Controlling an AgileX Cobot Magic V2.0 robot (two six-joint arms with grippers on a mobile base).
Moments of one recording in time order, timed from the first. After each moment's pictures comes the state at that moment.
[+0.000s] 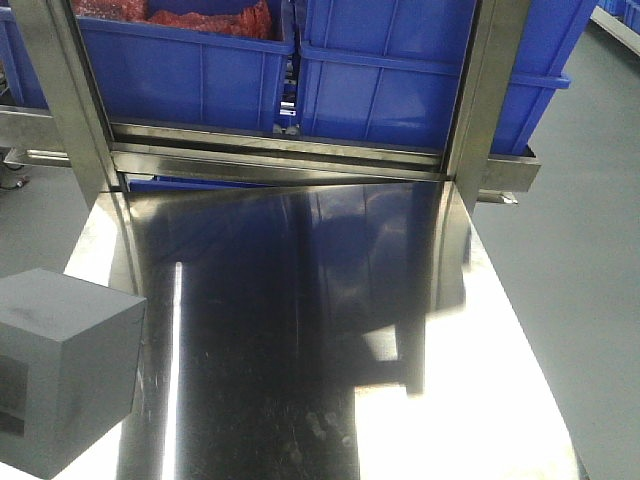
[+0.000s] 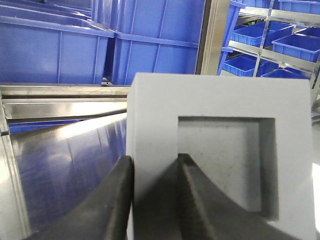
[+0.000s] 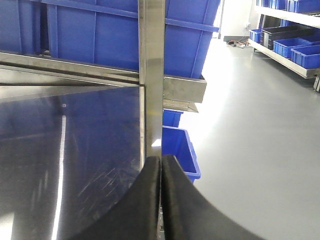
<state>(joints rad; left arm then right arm) -0.51 0.21 -0.31 0.25 0.32 -0.34 -0.01 -0.02 0.03 -0.04 0.20 -0.01</state>
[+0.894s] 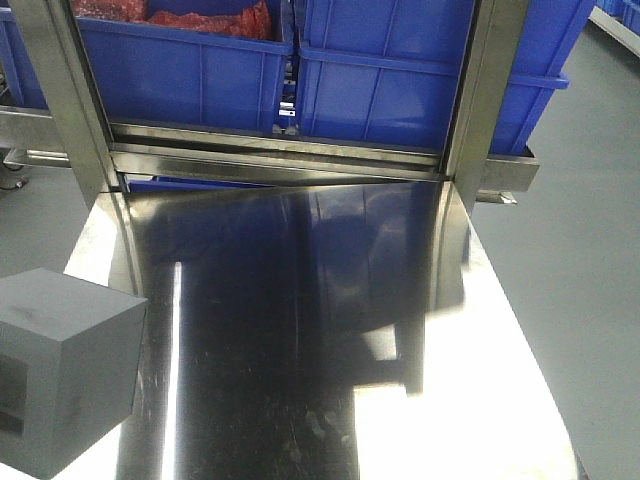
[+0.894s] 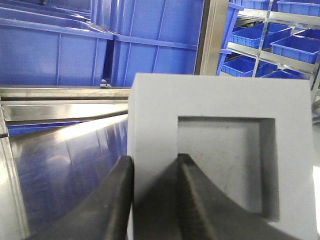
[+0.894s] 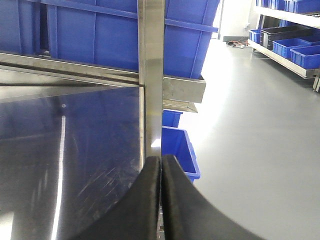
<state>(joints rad) -0.51 0.21 -0.31 0.25 0.32 -0.34 -0.01 -0.02 0.03 -0.04 0.20 -0.01</state>
